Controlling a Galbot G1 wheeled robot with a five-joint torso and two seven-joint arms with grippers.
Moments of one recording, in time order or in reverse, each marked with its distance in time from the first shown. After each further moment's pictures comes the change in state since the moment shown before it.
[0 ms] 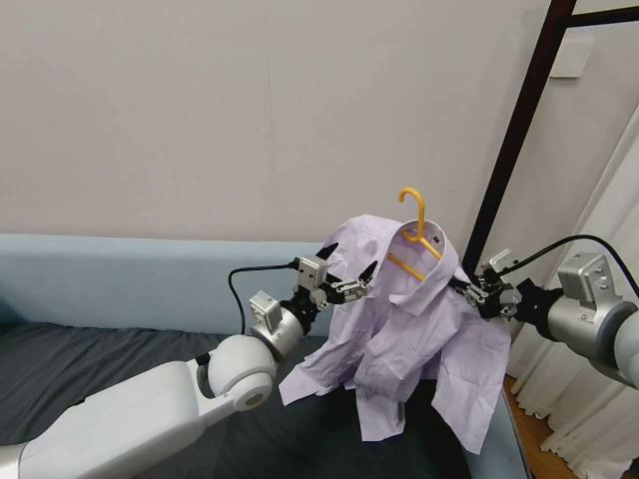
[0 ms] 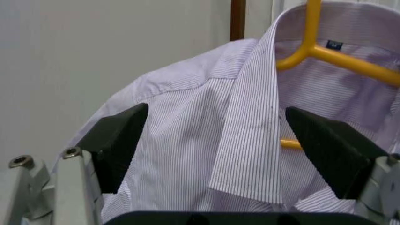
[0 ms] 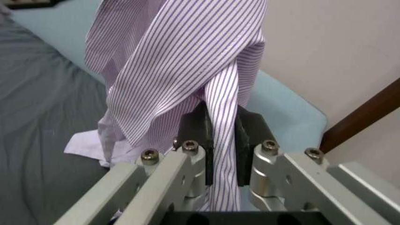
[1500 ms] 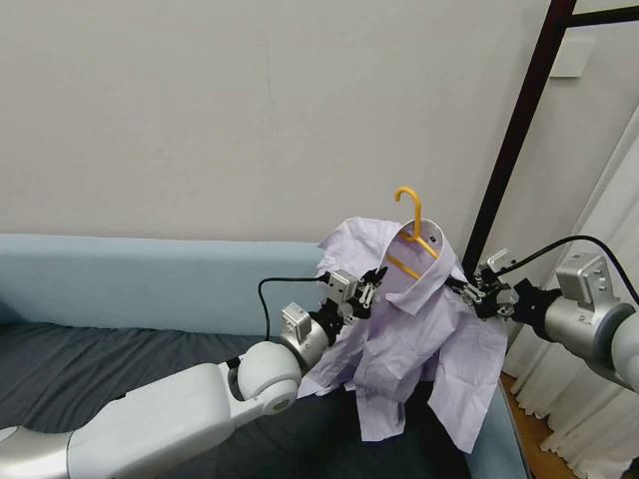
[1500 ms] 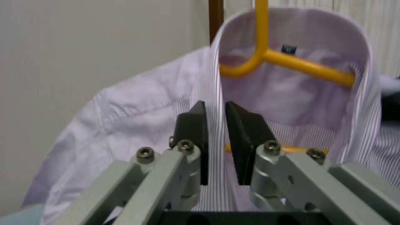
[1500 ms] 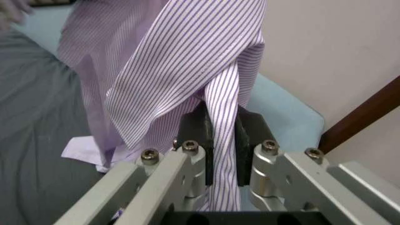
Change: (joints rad) left arm -0.013 -0.047 0.016 -0.002 0.073 0.010 0.003; right arm -0.004 0.022 -0.003 -0.018 -0.019 0.011 0.006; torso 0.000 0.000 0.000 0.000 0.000
